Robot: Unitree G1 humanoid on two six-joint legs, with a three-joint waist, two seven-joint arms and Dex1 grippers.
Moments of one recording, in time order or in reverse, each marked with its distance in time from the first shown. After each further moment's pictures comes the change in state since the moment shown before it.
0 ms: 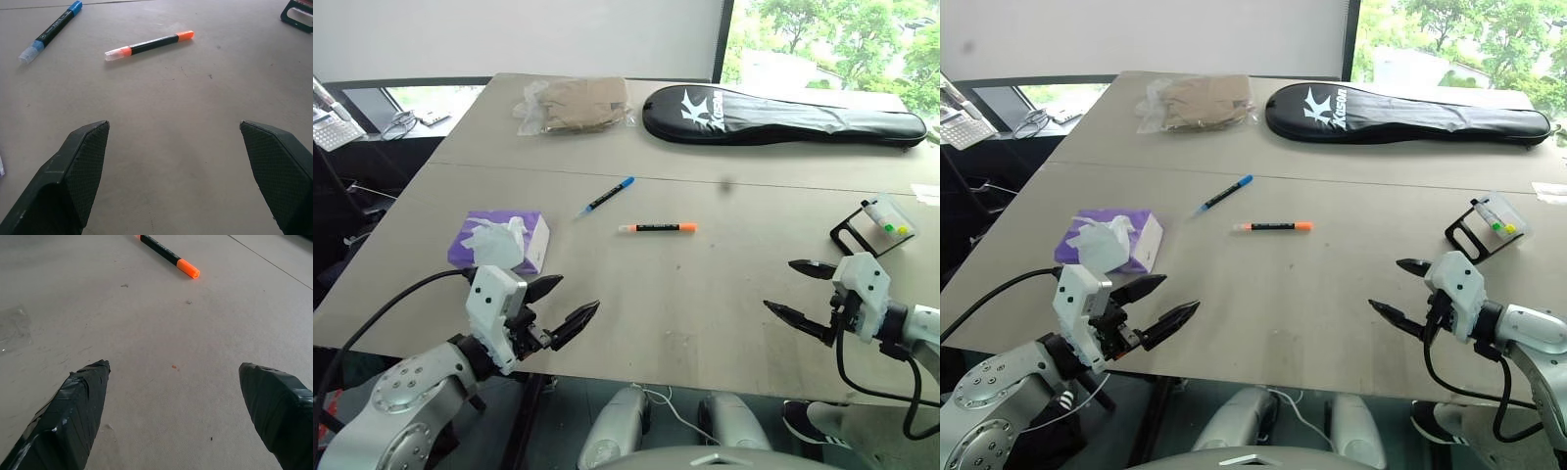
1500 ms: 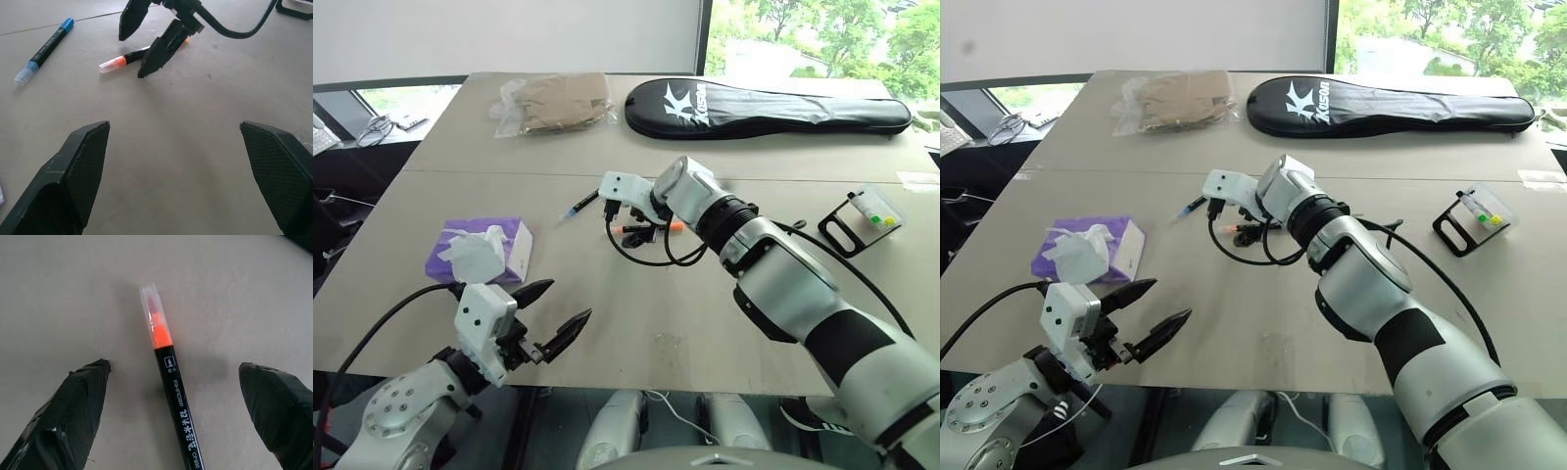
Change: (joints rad) left arm 0.119 -0.033 -0.036 0.059 0.129 -0.274 -0.077; right arm -1.607 0.857 0.759 1.682 -0.626 0.098 0.037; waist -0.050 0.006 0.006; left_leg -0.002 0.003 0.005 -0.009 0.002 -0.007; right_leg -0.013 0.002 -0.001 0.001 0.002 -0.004
